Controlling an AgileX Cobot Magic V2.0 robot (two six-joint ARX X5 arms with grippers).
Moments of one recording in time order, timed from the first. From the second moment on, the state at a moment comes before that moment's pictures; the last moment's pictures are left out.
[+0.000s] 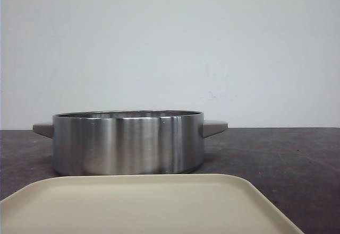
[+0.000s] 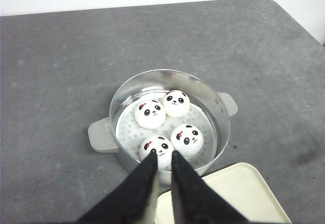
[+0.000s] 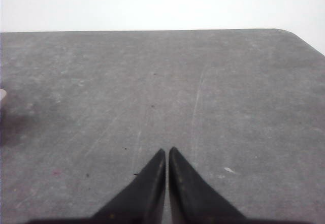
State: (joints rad) left arm -0.64 0.80 1.38 -1.09 -0.15 -0.25; right arm 0.04 0.00 0.01 -0.17 -0.02 0.07
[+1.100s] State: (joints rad) left arm -0.47 0.62 1.12 -0.58 0.05 -0.15; right arm 0.04 0.00 0.01 -0.17 -0.02 0.07
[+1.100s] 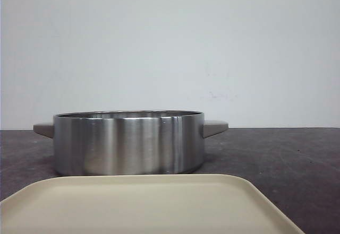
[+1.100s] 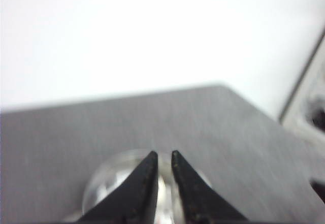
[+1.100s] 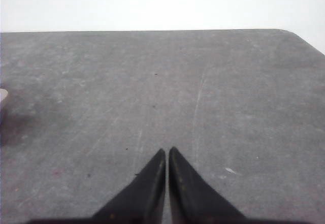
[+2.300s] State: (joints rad) left arm 0.01 0.09 0.03 0.06 0.08 -0.24; right arm 0.04 0.00 0.01 -0.17 -0.02 0.07
